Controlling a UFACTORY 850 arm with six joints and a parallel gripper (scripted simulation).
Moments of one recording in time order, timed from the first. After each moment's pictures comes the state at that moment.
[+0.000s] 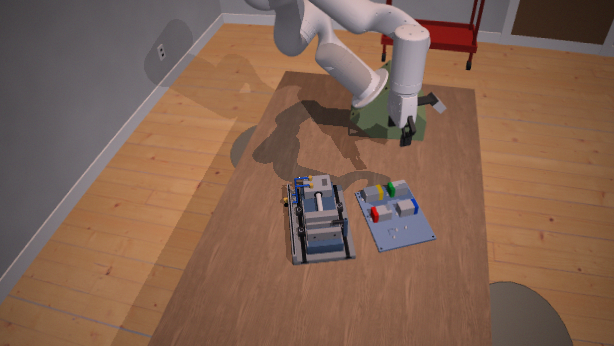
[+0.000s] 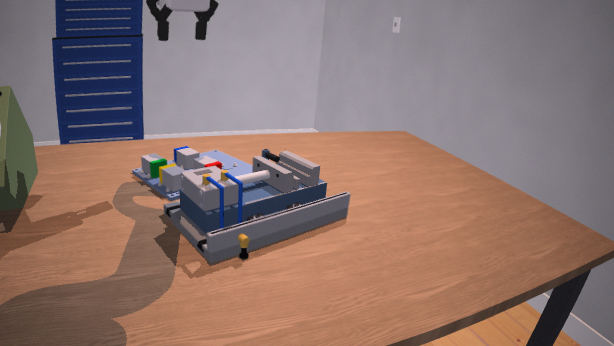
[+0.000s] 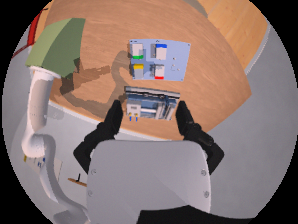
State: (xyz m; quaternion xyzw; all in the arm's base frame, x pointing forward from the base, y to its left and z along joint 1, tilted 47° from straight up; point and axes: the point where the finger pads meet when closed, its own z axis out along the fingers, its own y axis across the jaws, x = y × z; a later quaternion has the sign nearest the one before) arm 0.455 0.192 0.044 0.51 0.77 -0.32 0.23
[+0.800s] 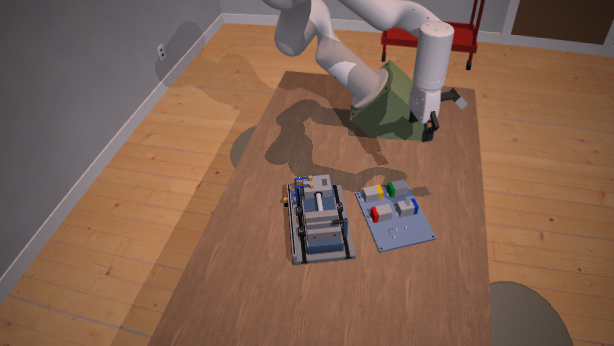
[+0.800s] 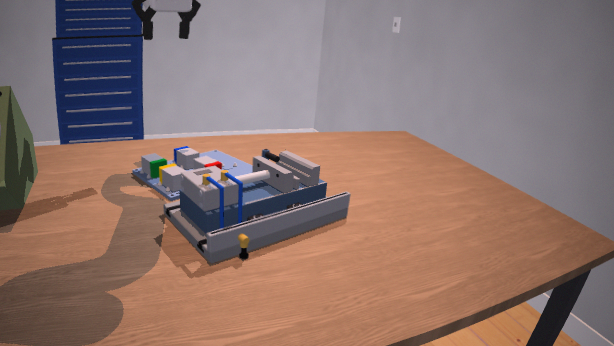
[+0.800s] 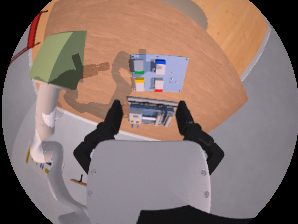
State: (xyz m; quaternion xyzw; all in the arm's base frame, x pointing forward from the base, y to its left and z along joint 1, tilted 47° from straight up) arm 0.427 0.234 -0.001 0.51 0.77 -0.32 0.23
